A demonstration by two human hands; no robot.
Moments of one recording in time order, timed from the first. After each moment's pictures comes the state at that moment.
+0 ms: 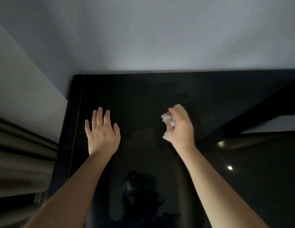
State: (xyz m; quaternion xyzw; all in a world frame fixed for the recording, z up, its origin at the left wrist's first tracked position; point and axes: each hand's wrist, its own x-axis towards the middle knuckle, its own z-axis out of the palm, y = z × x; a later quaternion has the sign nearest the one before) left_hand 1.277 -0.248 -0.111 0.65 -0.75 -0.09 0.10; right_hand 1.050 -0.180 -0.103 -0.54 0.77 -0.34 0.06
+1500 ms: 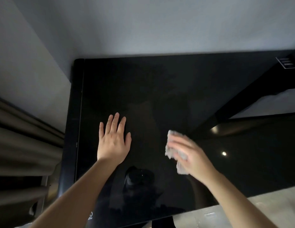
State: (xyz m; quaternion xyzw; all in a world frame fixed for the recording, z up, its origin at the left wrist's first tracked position) left_hand 1.301 -0.131 -0.107 0.53 -0.83 -0.11 0.07; right_hand 1.062 0.012 -0.091 -0.67 0.65 -0.30 0.22
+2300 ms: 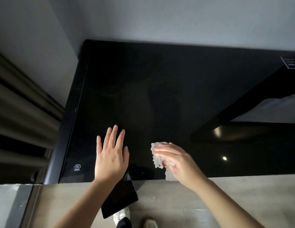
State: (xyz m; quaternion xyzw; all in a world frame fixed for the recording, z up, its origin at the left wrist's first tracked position) left_hand 1.305 0.026 -0.107 0.59 -0.80 -0.10 0.08; right_hand 1.071 0.098 -0.099 -0.72 0.57 -0.29 0.26
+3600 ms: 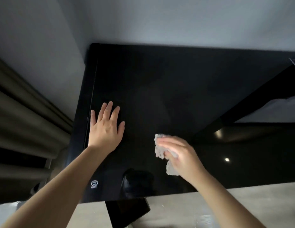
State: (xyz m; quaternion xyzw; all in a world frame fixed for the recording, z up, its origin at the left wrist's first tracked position) left_hand 1.354 -0.103 -0.104 0.56 -0.82 -0.10 0.09; right_hand 1.127 0.037 -0.097 -0.70 0.60 -0.33 0.19
